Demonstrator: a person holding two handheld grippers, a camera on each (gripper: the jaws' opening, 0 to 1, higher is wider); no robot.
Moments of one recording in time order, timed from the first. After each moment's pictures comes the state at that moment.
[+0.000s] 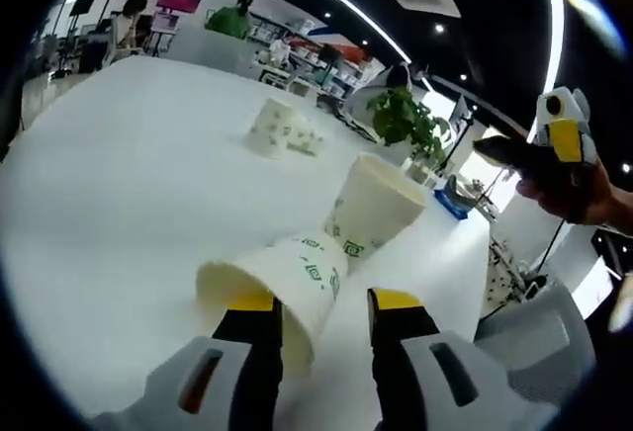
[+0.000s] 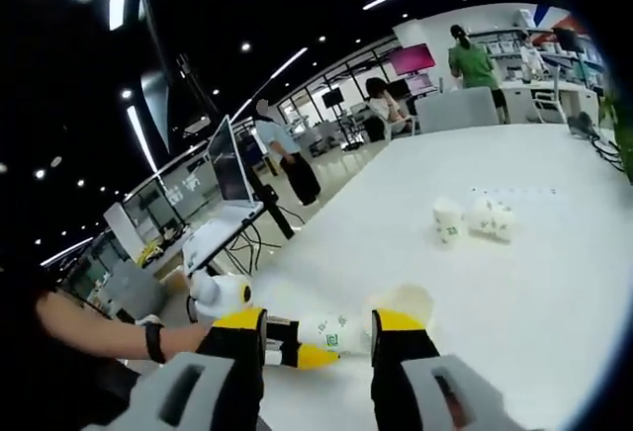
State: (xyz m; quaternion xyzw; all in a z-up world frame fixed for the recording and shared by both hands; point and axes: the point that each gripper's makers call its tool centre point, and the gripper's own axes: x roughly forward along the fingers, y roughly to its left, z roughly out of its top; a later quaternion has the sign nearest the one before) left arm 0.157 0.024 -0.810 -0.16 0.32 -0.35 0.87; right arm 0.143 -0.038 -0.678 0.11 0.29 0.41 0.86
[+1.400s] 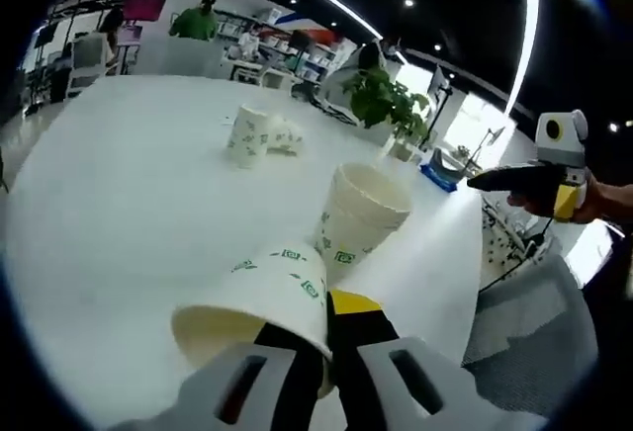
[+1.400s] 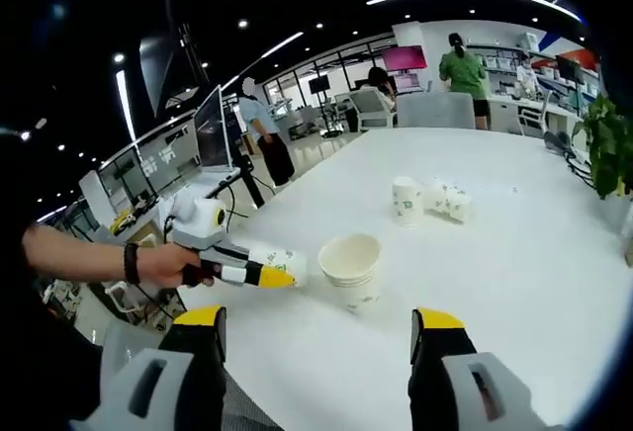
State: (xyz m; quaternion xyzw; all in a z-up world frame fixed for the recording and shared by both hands) left arm 0.166 0.037 -0.787 -0.07 0.32 -0.40 0.86; right arm 0.101 -0.090 -0.707 0.04 0.31 0.36 0.88
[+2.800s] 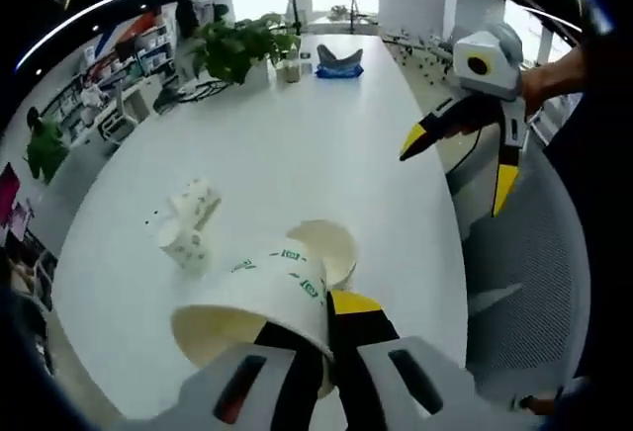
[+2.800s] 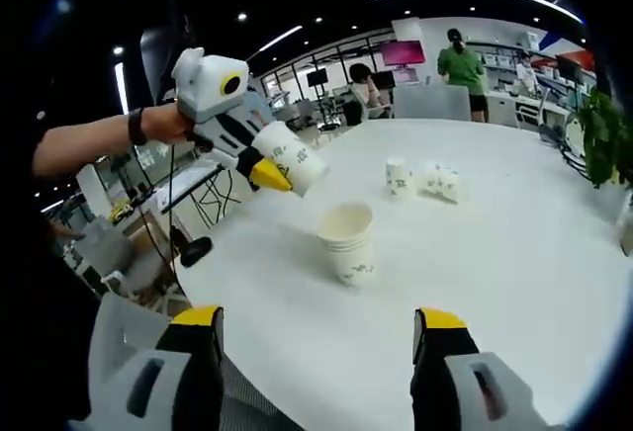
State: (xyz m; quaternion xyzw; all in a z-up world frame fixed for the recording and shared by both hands) left arm 0.192 -0.015 -0.709 0.31 0.31 -0.58 0.68; right arm 0.078 -0.110 -0.726 0.03 0.32 0.35 0.88
